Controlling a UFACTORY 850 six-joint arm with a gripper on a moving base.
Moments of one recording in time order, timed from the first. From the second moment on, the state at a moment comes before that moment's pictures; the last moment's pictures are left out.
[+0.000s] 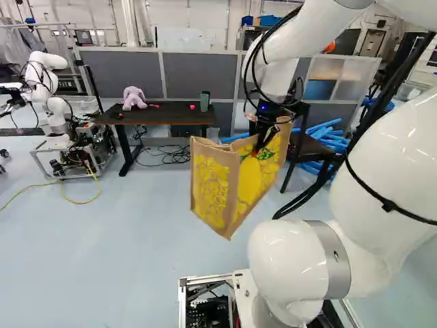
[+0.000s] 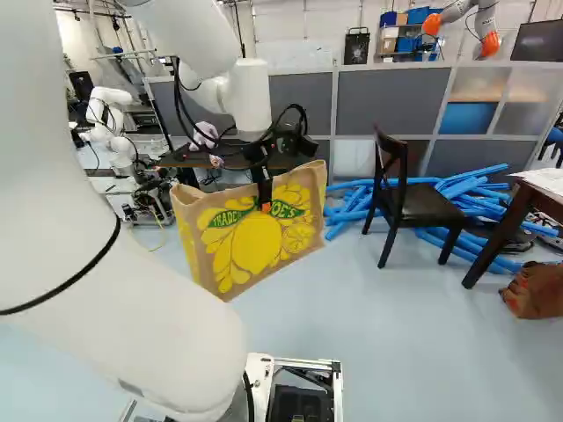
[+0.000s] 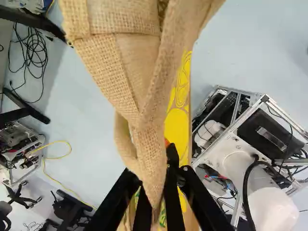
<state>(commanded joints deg) -7.6 6.8 -47.5 4.2 -49.3 47.0</state>
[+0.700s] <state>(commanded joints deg) -7.6 6.8 -47.5 4.2 -49.3 47.0</state>
